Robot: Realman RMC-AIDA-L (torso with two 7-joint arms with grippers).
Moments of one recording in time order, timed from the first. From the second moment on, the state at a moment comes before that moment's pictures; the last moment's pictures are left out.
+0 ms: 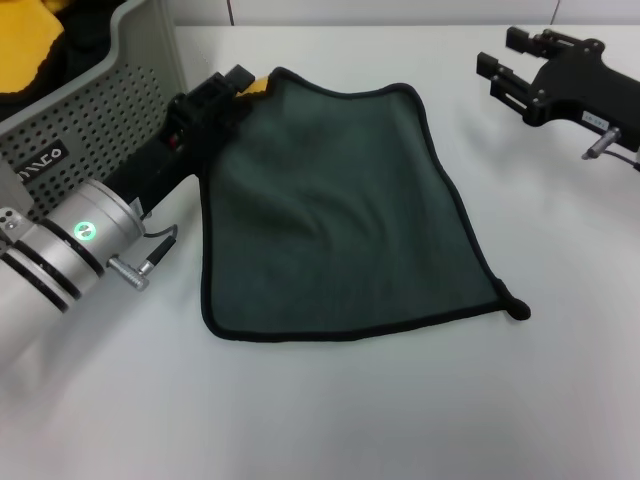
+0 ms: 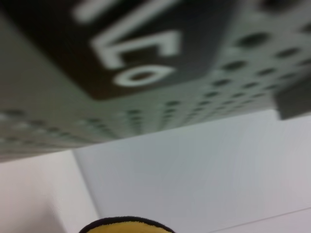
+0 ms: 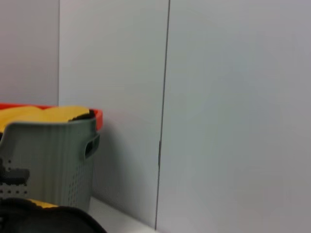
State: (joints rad) left arm -0.52 -2.11 1.04 0.07 0.86 1.32 -1.81; right arm 0.60 2.03 -1.23 -0.43 -1.01 -1.05 0.82
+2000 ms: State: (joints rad) left arm -0.34 -2.09 1.10 0.34 1.24 1.74 -0.98; right arm 0.58 1.90 -1.29 -0.62 -1.28 -1.77 1.22
